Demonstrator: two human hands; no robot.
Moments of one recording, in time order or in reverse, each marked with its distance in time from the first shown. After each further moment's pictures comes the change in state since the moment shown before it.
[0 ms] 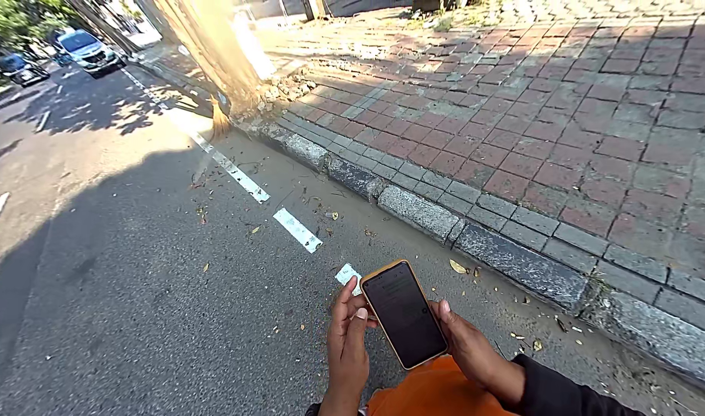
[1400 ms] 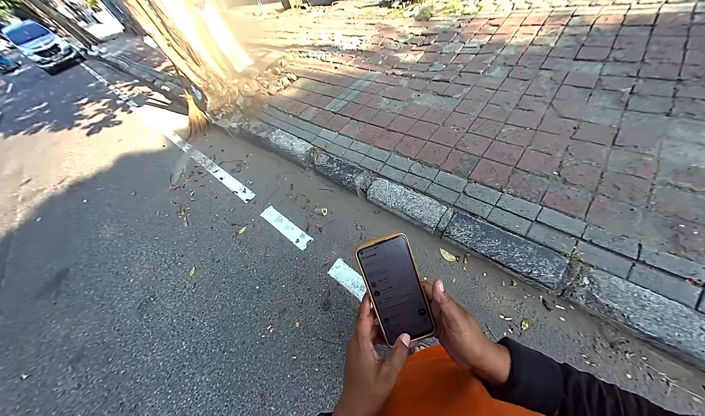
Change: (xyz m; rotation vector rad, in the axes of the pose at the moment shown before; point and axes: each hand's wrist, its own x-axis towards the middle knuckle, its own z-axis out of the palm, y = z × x) left_hand -0.036 -0.017 0.009 0.210 -0.197 -0.036; right_hand 0.005 -0.002 0.013 0.097 0.044 -0.092
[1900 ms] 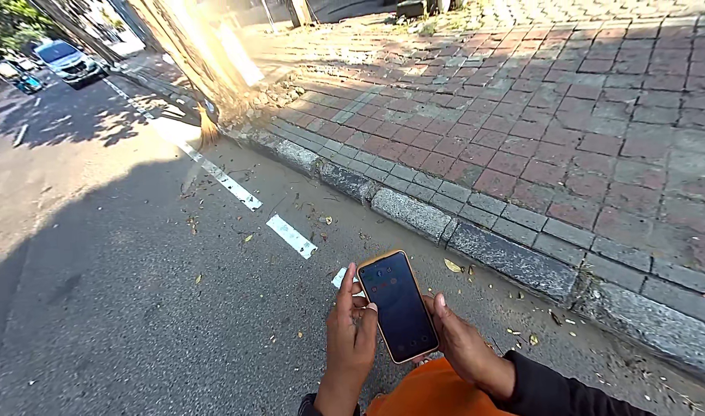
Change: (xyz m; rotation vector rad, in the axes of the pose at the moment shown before) left_hand 0.055 0.019 -0.022 0.140 0.109 0.179; right_hand 0.000 0.000 -0.007 -0.011 -0.042 0.034
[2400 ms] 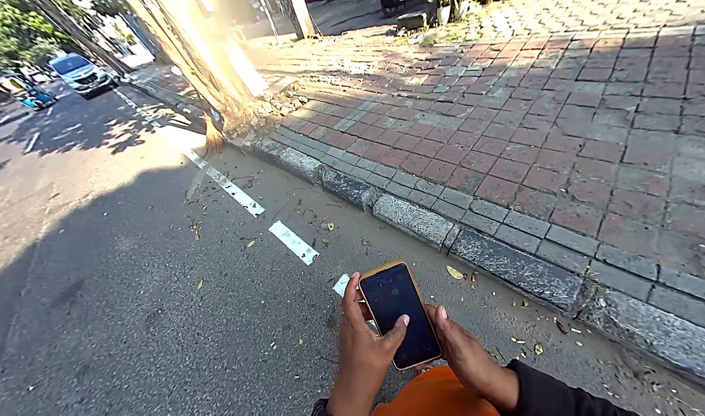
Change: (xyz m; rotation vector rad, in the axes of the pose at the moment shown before) left_hand -0.003 -0.002 0.020 0.063 0.076 -0.074; right_hand -0.001 0.001 -0.003 -0.042 0.007 -0.023
